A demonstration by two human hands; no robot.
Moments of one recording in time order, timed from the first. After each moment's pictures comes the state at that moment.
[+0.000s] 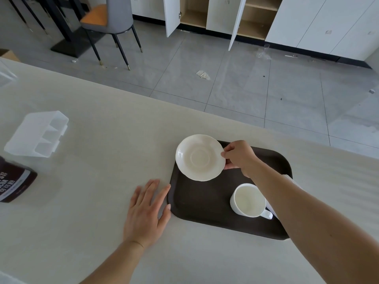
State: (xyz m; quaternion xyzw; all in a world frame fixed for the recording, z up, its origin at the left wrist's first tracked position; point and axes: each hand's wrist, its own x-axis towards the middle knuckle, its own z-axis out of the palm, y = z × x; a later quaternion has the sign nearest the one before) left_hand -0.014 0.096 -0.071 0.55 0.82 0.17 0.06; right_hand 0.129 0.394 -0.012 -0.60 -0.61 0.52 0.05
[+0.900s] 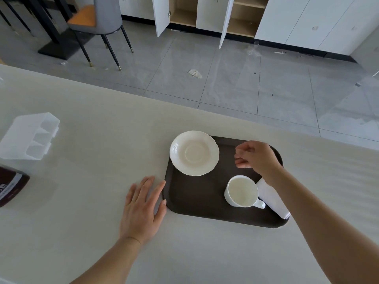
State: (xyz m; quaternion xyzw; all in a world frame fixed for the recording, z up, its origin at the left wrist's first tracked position) left_hand -0.016 0.096 -0.073 0.54 0.82 0.15 0.07; right_hand 0.204 0.380 0.012 -0.56 -0.63 0.52 0.15
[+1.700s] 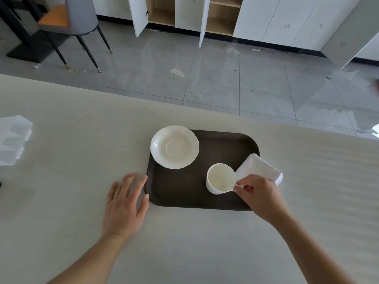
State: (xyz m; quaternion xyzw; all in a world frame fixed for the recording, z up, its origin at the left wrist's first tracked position) left_hand -0.017 0.096 -0.075 0.54 0.82 0.16 0.07; right_hand 0.299 0.279 0.008 -0.52 -0.80 0.26 0.13
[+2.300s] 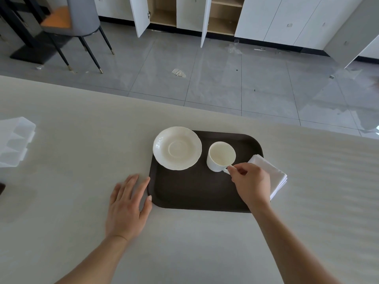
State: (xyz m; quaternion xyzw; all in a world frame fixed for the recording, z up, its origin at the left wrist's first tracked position) left_hand -0.016 0.097 -0.071 0.54 0.83 0.15 0.08; right_hand 0.245 0.291 -0.003 -0.64 -0.69 0.27 0.22
